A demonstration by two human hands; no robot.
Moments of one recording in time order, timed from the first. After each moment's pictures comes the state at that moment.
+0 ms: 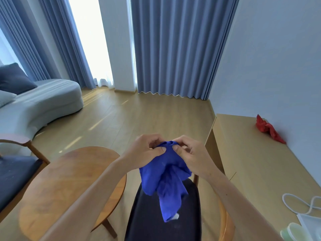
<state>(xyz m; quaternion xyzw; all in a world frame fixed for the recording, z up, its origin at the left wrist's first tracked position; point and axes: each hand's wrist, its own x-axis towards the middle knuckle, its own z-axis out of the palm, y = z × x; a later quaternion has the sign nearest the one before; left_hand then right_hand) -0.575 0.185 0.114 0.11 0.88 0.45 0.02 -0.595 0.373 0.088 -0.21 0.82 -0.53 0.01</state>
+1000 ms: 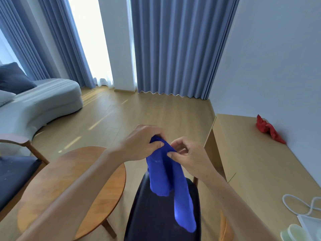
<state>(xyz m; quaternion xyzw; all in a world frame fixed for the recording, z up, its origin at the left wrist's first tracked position) -0.590 0.178 0.142 0.21 0.94 0.27 -0.03 -0.597 0.371 0.085 -0.20 0.85 -0.48 0.01</state>
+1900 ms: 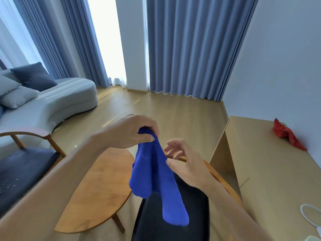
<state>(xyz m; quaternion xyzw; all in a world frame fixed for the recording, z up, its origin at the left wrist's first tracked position) -0.572 0.125 0.176 0.23 0.94 0.26 0.02 -0.581 0.342 0.068 -0.33 0.80 -0.50 -0.03</state>
